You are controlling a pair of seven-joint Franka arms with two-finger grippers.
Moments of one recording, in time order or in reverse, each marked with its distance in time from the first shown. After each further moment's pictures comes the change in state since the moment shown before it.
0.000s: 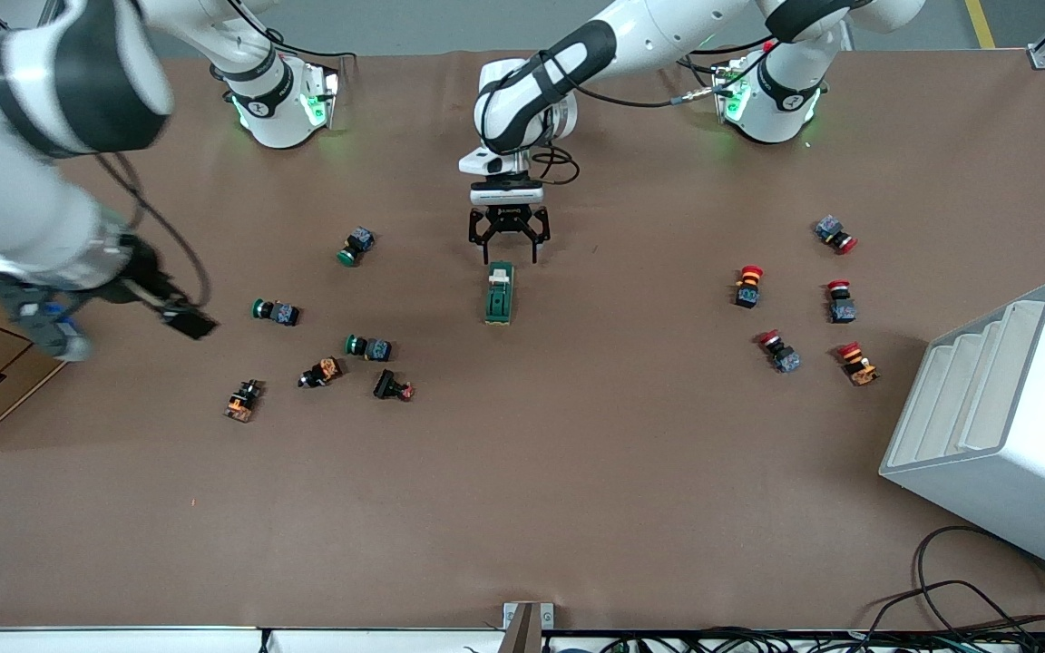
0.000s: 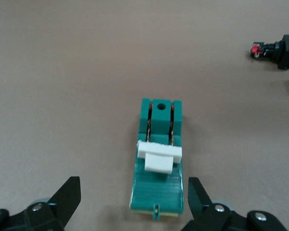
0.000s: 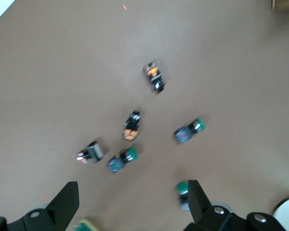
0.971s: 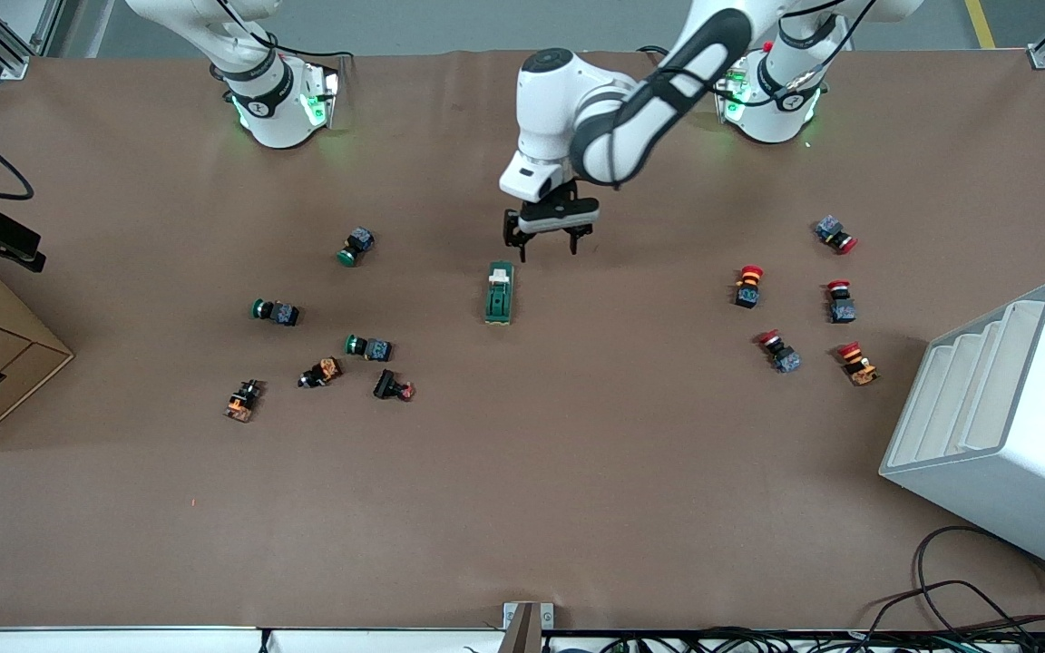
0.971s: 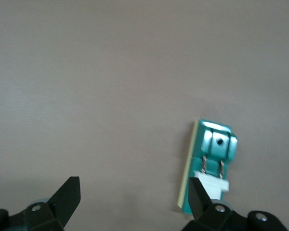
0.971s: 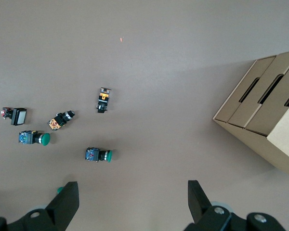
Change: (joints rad) left arm 0.339 -0.286 -0.122 -0.179 -0.588 0.339 0.392; right arm -0.295 -0.135 -0.032 0.040 -0.097 -0.131 -1.081
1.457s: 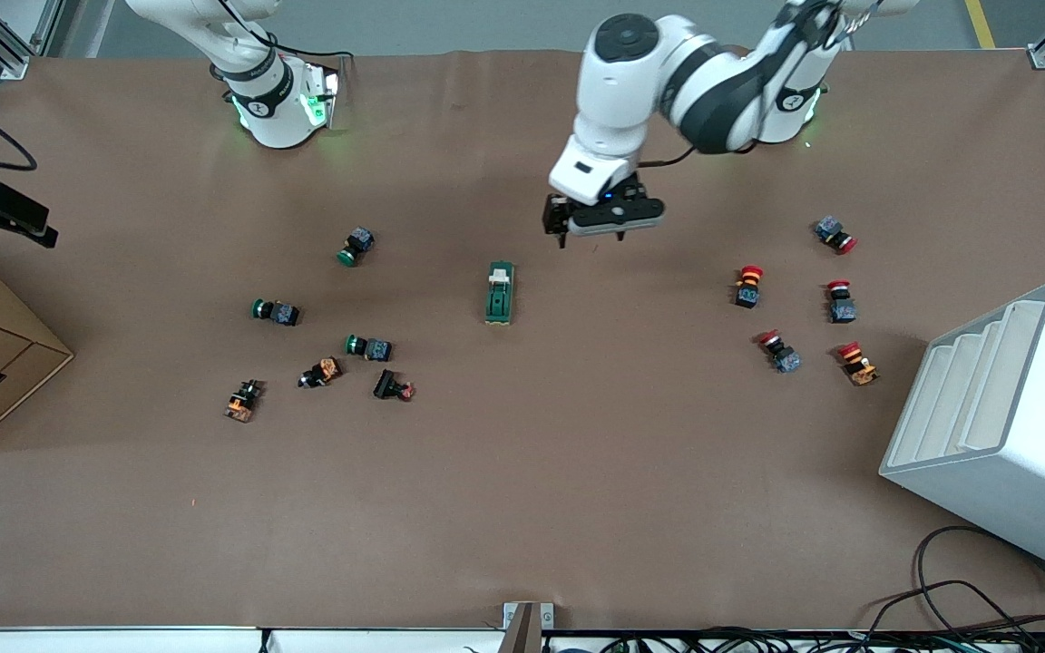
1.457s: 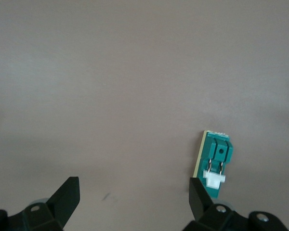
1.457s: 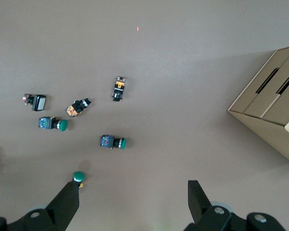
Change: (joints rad) left arm 0.155 -0.276 0.002 -0.011 -0.686 -0.060 0.666; right arm 0.002 -0.029 0.001 0.001 0.052 -0.044 -0.035
